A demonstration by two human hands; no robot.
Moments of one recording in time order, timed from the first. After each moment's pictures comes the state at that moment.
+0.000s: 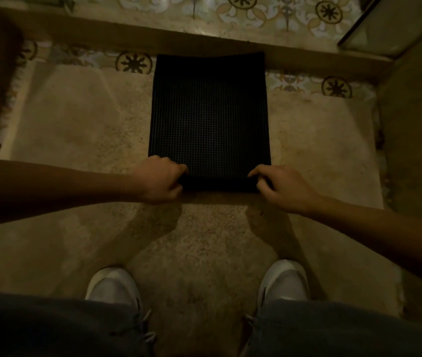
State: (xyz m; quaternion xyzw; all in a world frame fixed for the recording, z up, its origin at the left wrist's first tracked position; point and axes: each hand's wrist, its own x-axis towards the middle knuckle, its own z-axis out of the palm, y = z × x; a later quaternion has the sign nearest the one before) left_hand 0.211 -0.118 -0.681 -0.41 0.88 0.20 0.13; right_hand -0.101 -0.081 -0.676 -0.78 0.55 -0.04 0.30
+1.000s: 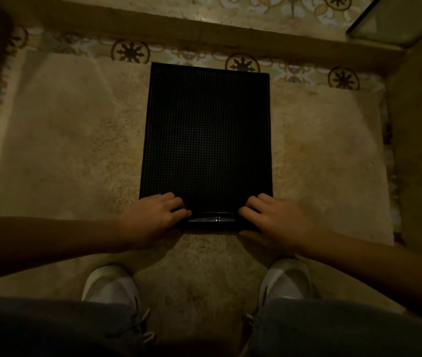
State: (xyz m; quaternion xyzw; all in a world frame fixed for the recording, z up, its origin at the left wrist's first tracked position) left_hand 0.229 -0.044 -0.706 -0.26 0.95 0.15 0.06; right_hand -0.089 -0.018 -0.695 -0.92 0.38 0.09 0.12
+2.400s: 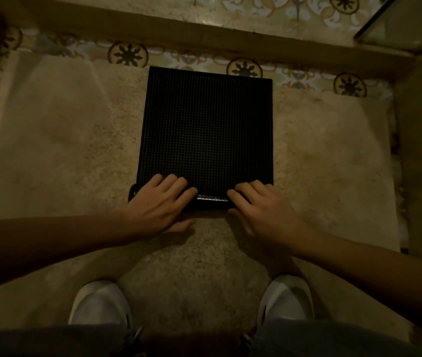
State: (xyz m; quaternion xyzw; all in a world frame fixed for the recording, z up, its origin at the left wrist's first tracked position) left_hand 0.209 -0.080 -0.734 -0.33 0.94 -0.01 0.00; right_hand -0.070 -0.053 -0.716 -0.90 0.43 0.00 0.02
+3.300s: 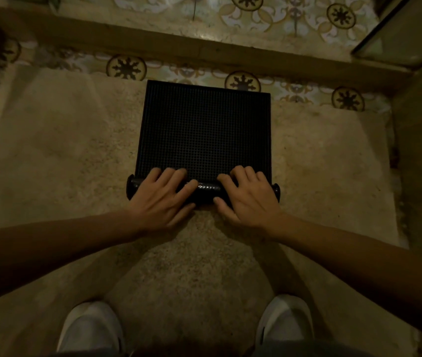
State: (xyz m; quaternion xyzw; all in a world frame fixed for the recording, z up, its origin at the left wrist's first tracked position) left_hand 0.198 -0.113 -0.742 -0.40 0.92 0.01 -0.01; right_hand -0.047 -0.108 -0.730 -0.85 0.52 0.04 0.05
